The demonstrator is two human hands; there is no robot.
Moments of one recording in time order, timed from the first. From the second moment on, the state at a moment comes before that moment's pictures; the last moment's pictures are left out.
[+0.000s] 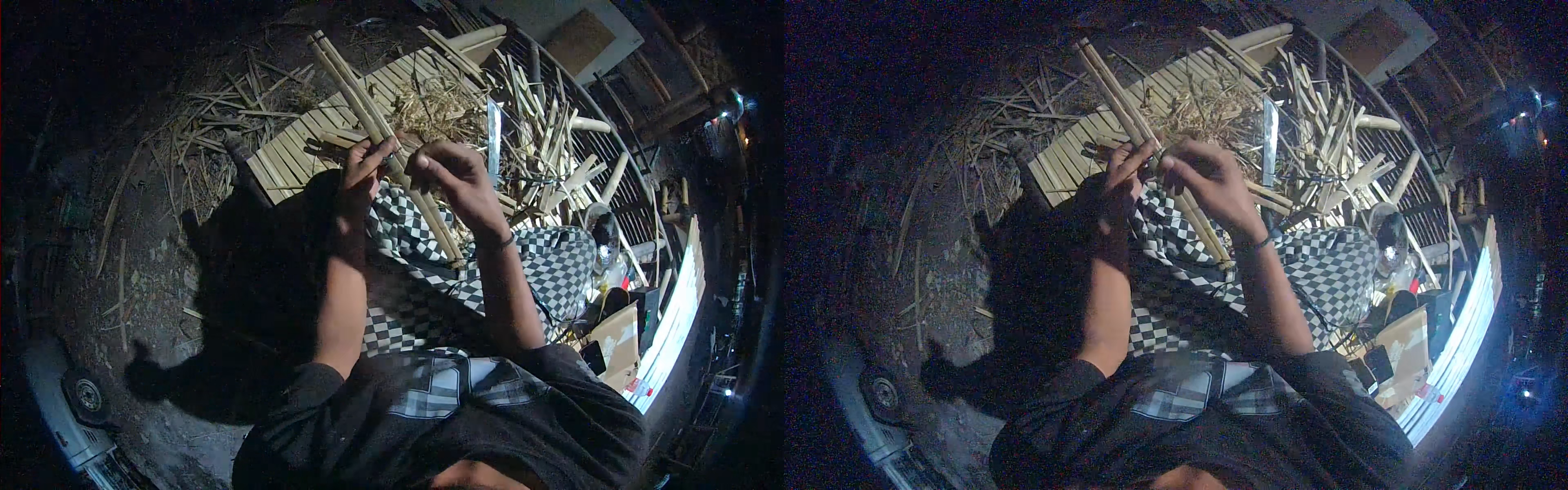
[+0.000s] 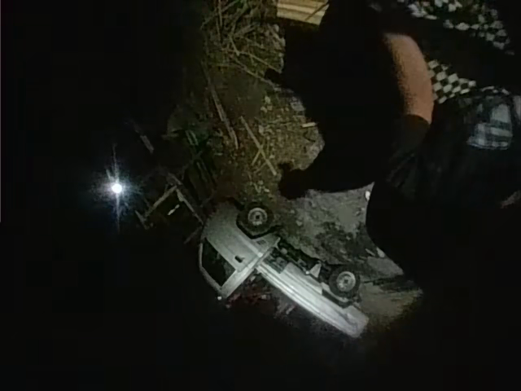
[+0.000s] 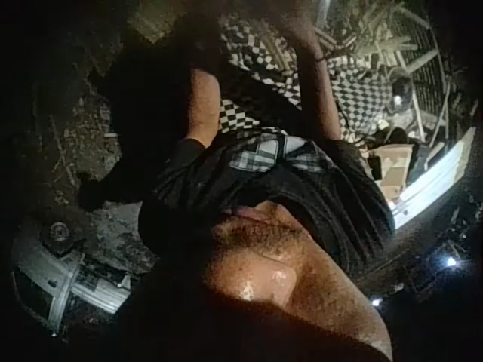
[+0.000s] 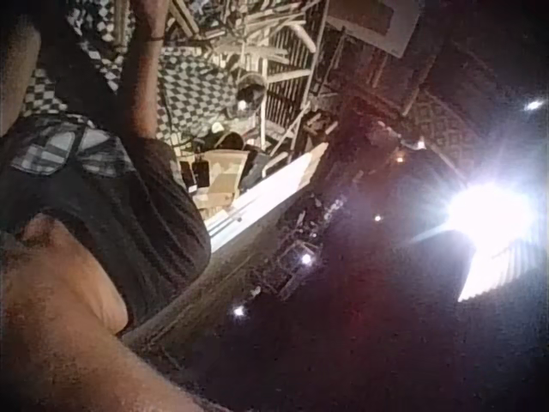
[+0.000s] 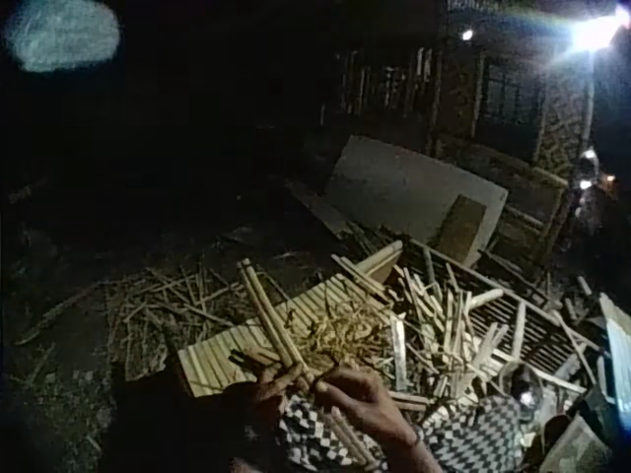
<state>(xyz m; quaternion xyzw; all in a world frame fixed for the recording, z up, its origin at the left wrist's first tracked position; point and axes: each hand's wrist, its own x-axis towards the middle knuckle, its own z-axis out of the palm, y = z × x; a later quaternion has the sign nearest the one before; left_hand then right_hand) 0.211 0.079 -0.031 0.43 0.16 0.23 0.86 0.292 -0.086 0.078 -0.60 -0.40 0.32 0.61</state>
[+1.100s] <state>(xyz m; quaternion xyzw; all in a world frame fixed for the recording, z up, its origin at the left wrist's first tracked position) 0.209 0.094 -0.053 0.26 0.25 0.29 0.89 0.455 -0.179 -0.112 -0.93 -0.31 0.02 0.21</state>
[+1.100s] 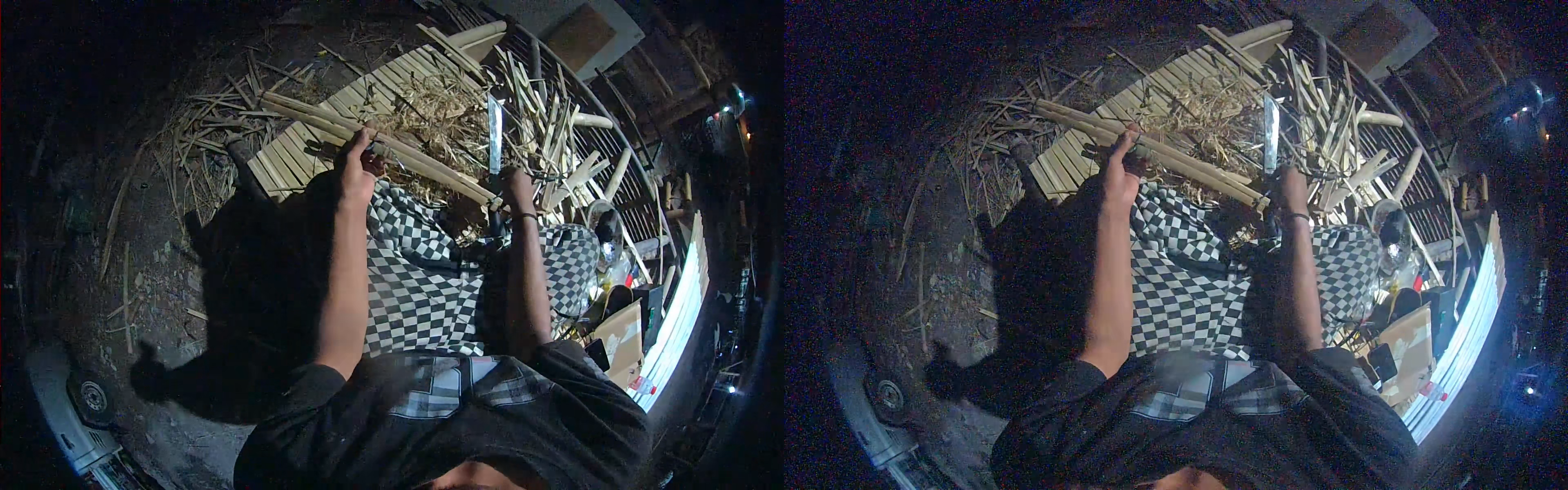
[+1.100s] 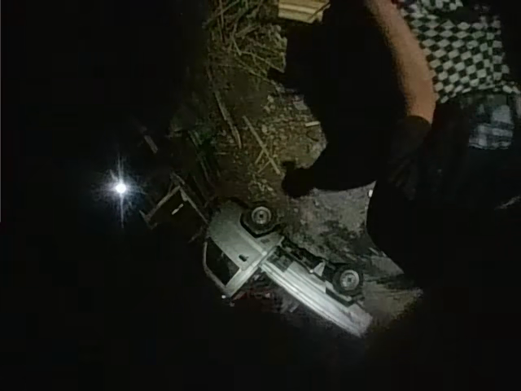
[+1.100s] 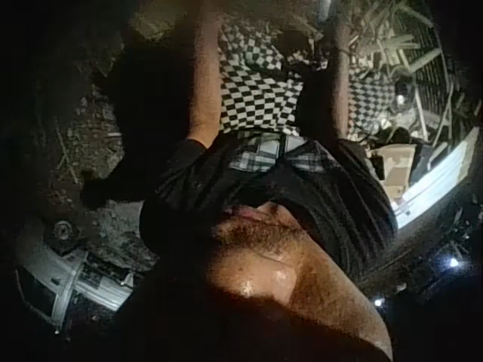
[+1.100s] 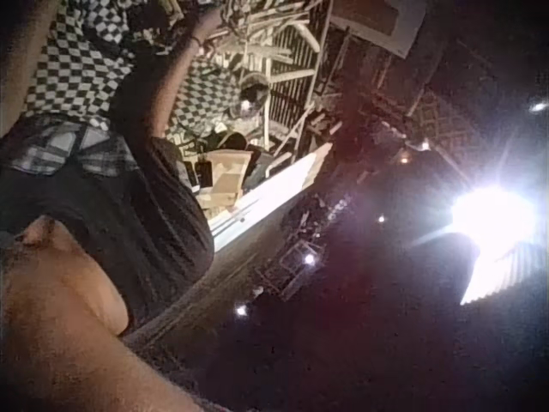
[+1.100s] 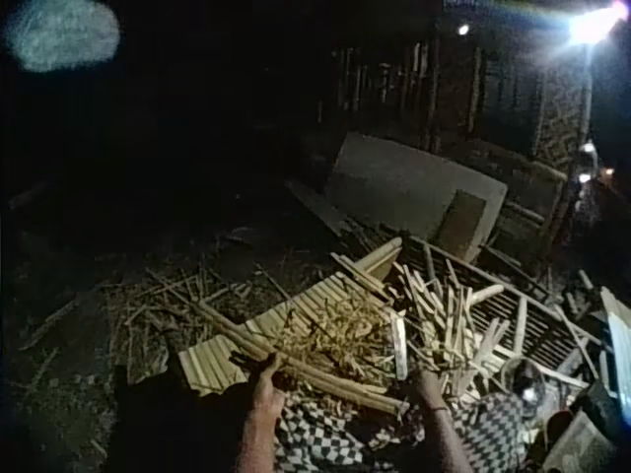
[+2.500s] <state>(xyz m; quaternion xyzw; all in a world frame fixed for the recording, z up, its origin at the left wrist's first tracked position) 0.210 0.093 -0.054 0.29 0.22 0.31 0.88 0.437 -0.174 -0.095 -0.95 -0.23 0.02 0.22</state>
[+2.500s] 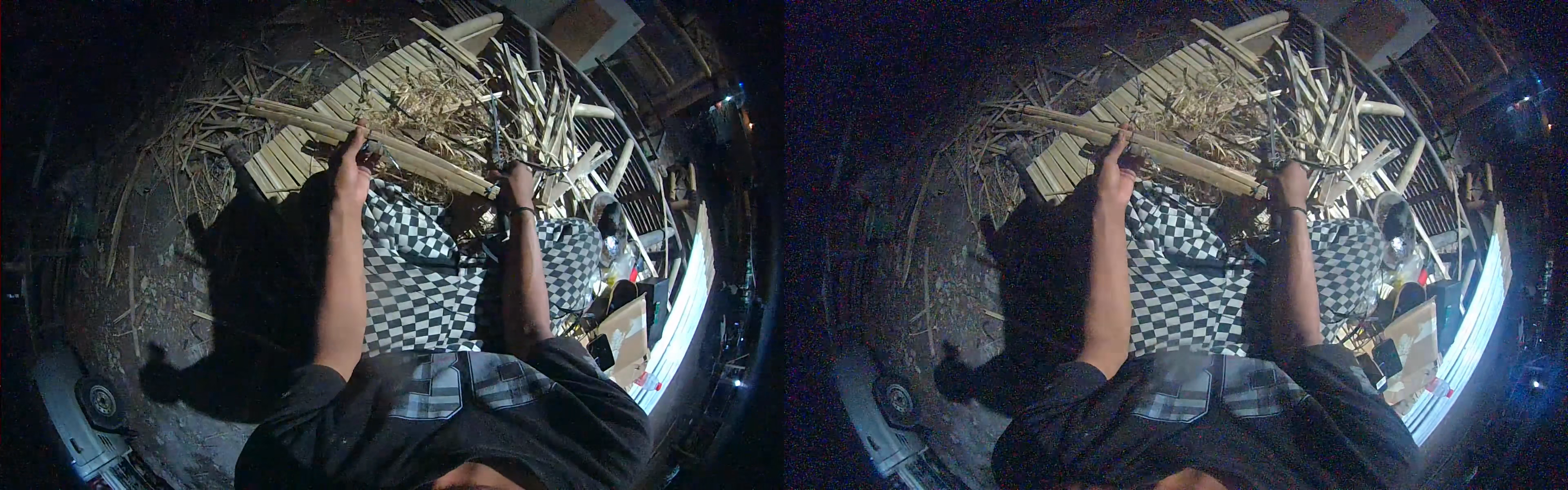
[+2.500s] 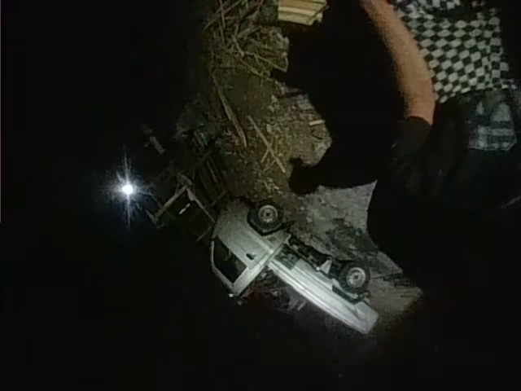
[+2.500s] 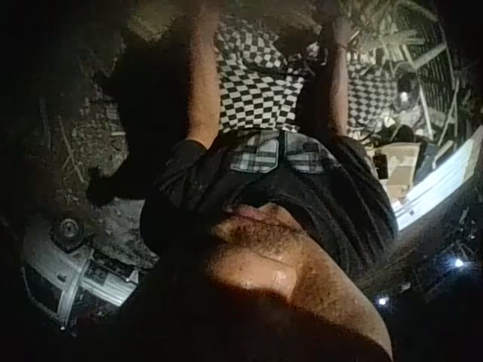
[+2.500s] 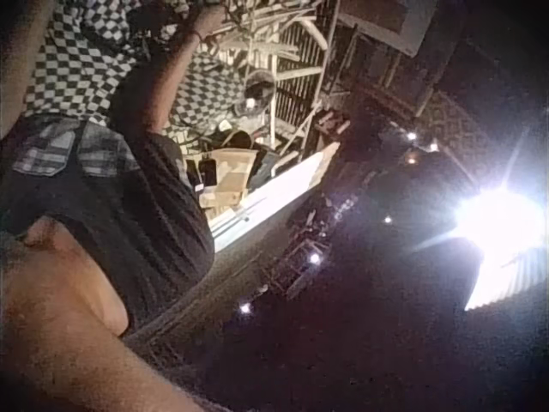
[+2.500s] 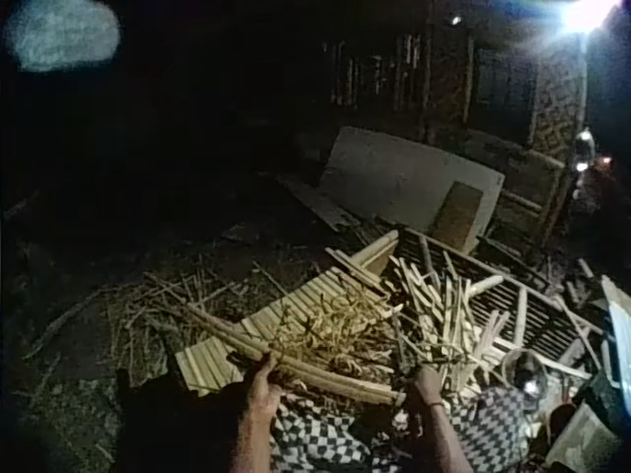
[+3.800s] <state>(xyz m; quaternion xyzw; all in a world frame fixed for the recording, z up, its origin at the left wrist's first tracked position) 0.212 0.074 -0.033 0.33 0.23 0.37 0.84 0.451 -0.182 -0.085 -0.94 -0.25 -0.01 0.22</state>
